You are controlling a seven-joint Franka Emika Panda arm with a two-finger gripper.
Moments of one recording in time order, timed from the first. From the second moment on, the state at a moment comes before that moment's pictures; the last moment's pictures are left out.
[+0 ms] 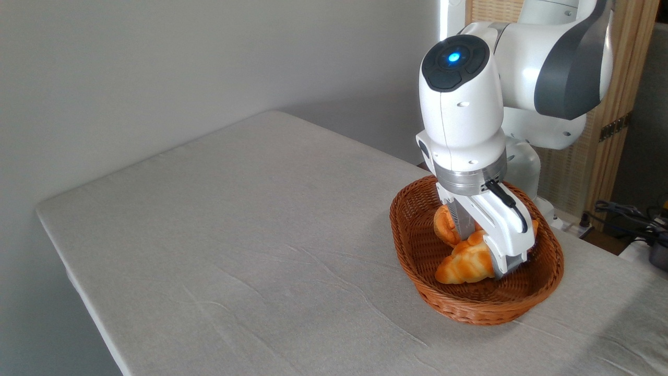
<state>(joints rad) -0.05 -0.41 0.42 -2.44 0.18 1.73 1.37</state>
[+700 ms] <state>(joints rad) -0.05 -0.41 0.42 -2.44 0.18 1.73 1.37</state>
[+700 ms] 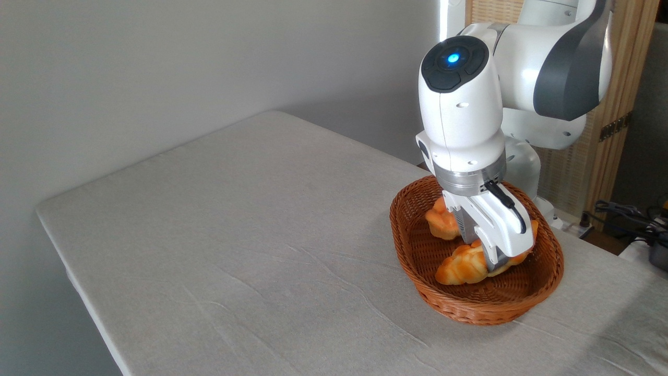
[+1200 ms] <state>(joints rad) -0.06 -0.41 0.41 -2.40 0.18 1.72 1.38</state>
